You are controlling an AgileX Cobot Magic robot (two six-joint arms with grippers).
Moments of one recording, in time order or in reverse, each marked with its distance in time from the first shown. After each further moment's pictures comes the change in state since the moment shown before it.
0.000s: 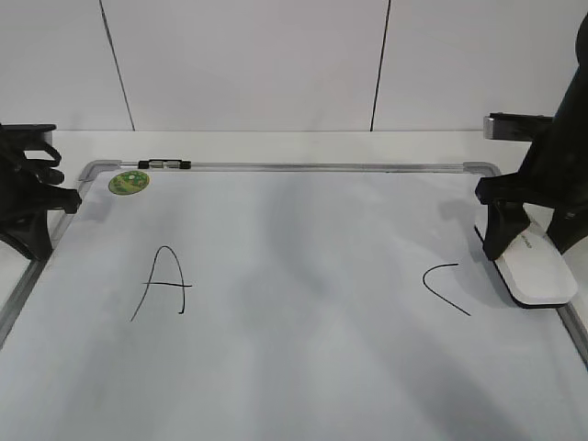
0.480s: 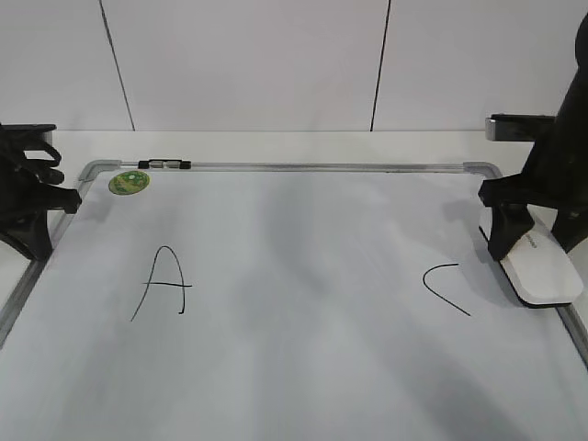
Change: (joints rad) left arm 0.000 0.000 0.000 0.000 0.003 0.000; right arm 0.000 0.002 0.000 -0.033 -0.008 0.002
